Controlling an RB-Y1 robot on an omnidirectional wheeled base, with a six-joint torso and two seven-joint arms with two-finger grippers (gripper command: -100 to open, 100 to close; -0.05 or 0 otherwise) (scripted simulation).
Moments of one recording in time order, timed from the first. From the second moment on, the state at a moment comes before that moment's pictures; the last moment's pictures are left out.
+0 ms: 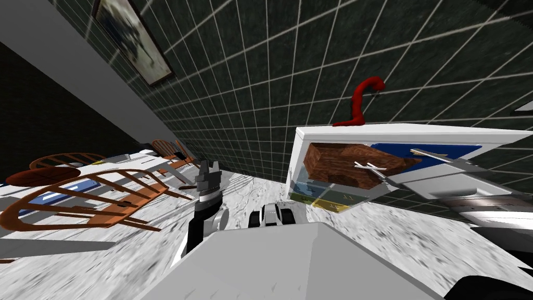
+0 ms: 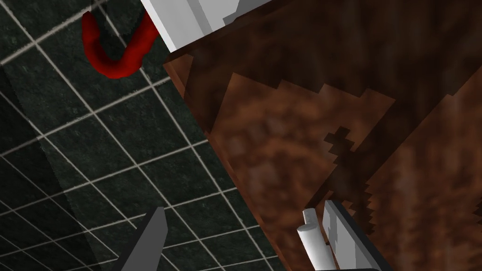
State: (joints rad) left arm 0.50 0.03 0.01 -2.25 0.09 -0.64 -0.16; right arm 1.11 -0.43 -0.97 -2.48 0.58 -0.22 0.97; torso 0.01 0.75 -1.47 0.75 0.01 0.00
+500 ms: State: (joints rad) left arm 0.50 0.03 0.01 -2.25 0.09 -0.64 -0.16; right arm 1.12 -0.43 -0.96 -2.48 0.58 -0.22 0.97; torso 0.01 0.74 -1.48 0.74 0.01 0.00
